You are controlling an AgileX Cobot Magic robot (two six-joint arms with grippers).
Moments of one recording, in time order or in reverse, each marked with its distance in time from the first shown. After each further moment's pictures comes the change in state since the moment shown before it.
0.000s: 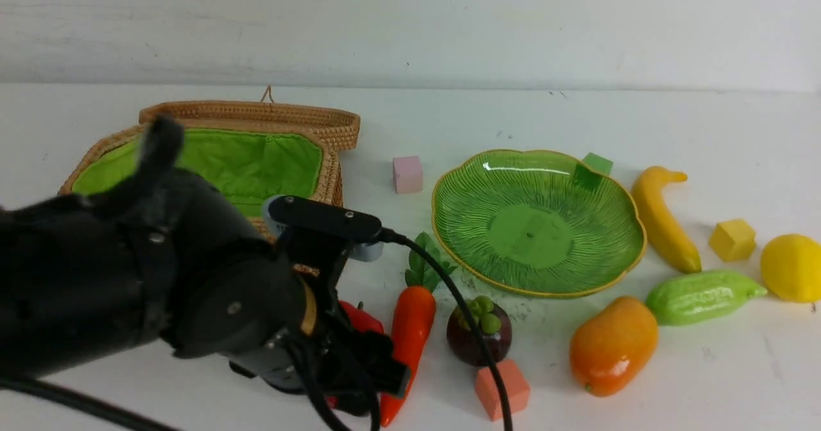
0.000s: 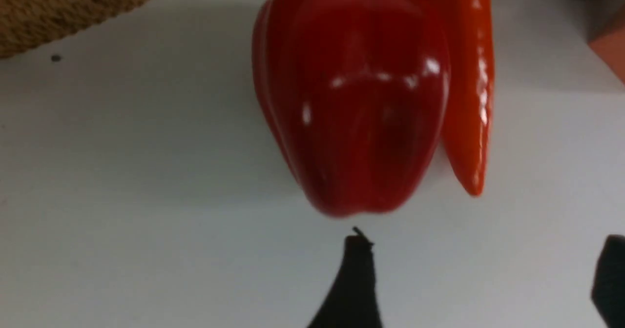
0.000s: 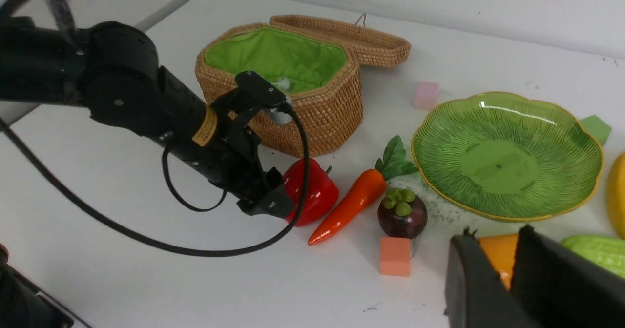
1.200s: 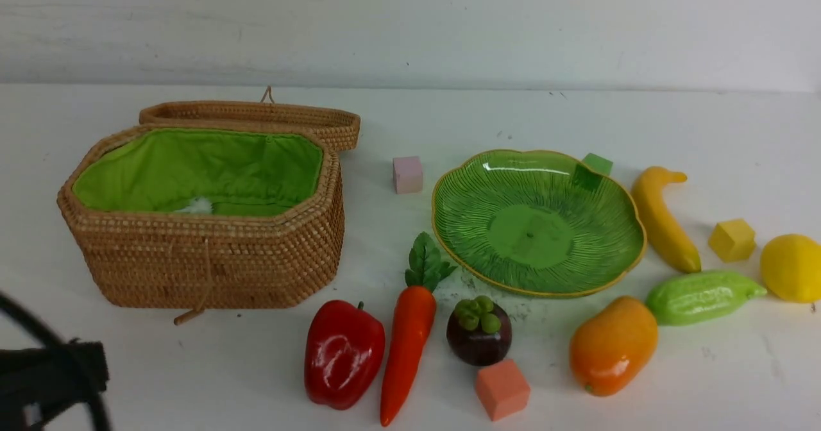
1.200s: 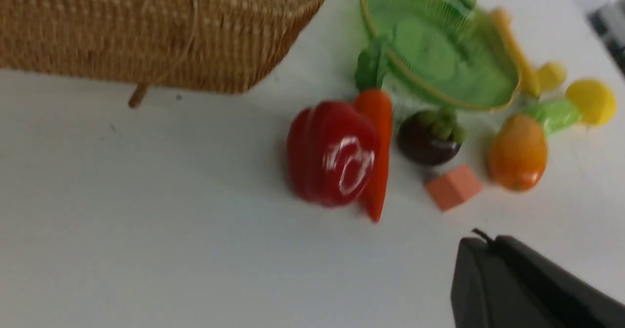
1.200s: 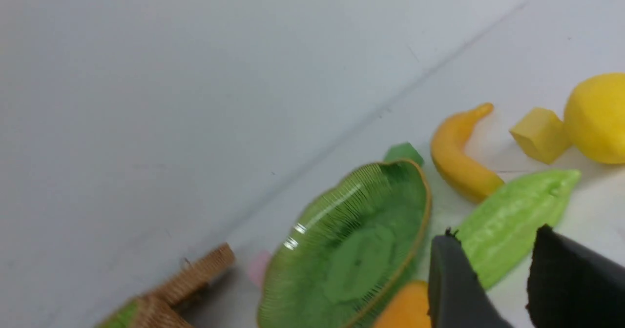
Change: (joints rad) right arm -0.136 -0.510 1.276 0.055 -1.216 0.416; left arm 0.575 -0.918 0.311 -0.599 0.131 0.444
